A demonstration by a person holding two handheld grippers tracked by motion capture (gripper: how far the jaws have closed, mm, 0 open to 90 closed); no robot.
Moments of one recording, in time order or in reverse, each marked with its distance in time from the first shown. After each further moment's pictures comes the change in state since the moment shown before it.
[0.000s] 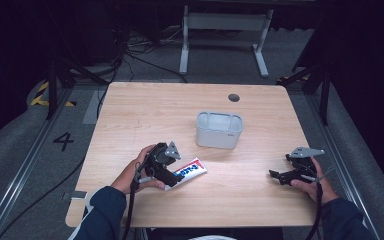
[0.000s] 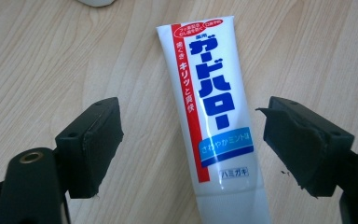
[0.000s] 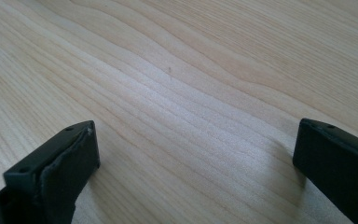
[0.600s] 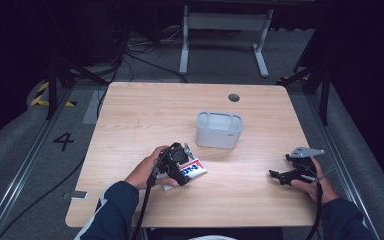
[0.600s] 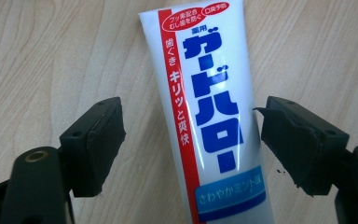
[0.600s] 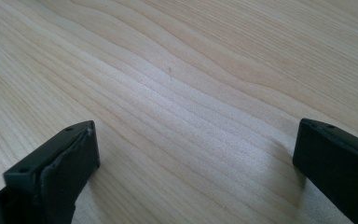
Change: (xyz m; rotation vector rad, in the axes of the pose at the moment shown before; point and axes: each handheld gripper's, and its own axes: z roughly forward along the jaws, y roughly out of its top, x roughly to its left) left arm -0.003 0.027 0.034 0.181 -0.012 0.015; right arm 0.000 0.000 0.000 0.001 0.002 -0.001
